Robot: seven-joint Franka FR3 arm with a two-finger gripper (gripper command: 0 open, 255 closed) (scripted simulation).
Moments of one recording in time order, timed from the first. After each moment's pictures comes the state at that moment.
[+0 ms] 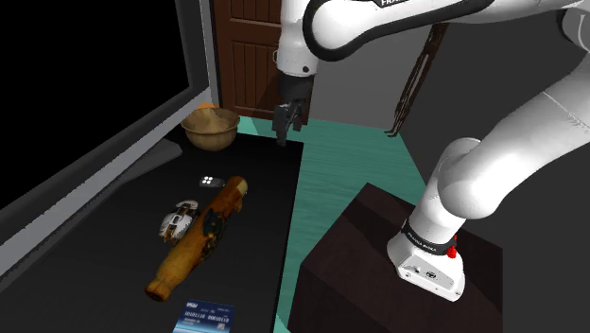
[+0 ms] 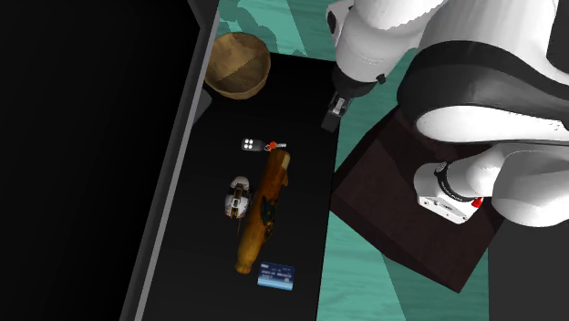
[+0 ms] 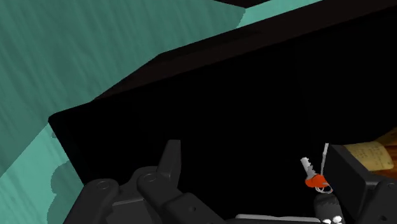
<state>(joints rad) 0.11 -0.41 0.23 -2.35 0.13 1.95 0.06</state>
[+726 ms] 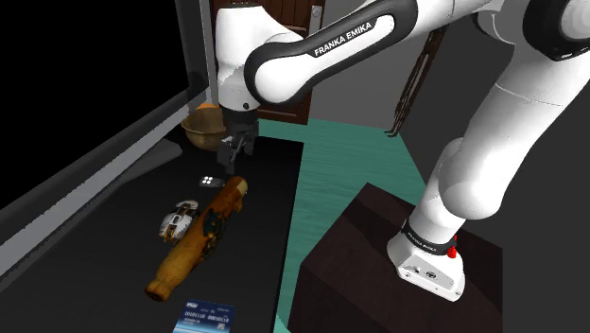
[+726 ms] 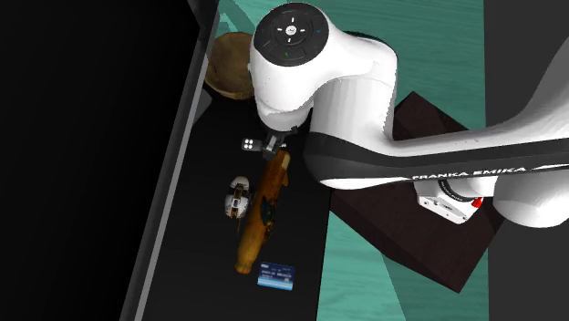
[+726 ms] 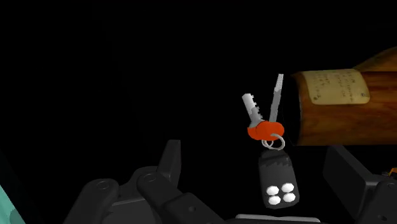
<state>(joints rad) 0.15 -0.05 0.38 -2.16 -0.01 2.17 0.24</state>
